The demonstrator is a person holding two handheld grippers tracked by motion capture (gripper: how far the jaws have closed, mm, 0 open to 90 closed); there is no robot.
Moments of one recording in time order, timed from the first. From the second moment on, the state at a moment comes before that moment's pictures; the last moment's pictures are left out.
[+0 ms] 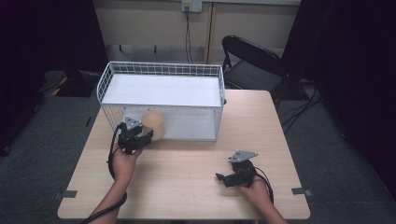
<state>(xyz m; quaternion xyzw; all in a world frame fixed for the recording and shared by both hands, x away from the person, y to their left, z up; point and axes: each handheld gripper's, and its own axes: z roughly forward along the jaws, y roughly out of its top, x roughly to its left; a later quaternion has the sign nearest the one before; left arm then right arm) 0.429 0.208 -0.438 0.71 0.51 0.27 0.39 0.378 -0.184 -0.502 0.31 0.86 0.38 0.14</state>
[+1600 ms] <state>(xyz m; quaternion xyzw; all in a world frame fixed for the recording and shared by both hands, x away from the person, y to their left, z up) 0.391 0.224 -0.449 0.80 0.41 0.21 0.38 0.378 -0.184 -0.502 0.31 0.86 0.38 0.14</state>
